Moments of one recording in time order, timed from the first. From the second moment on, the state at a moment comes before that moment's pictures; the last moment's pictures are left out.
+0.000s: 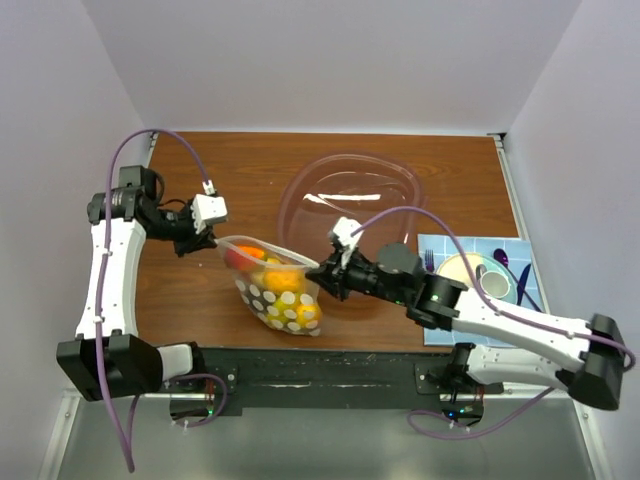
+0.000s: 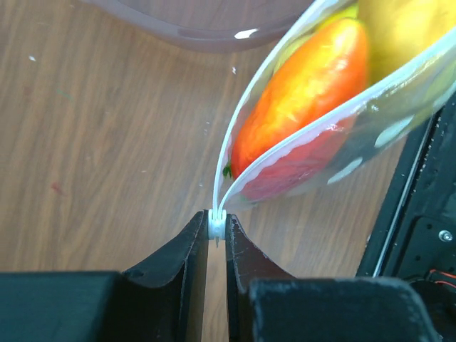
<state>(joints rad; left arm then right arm) 0.15 1.25 1.31 -1.33 0.78 1.30 1.08 1.05 0.79 0.07 -0.05 0.19</state>
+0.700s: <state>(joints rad) 0.10 1.12 1.37 -1.33 0.93 1.22 1.16 1.16 1.20 -0.12 0.04 0.14</state>
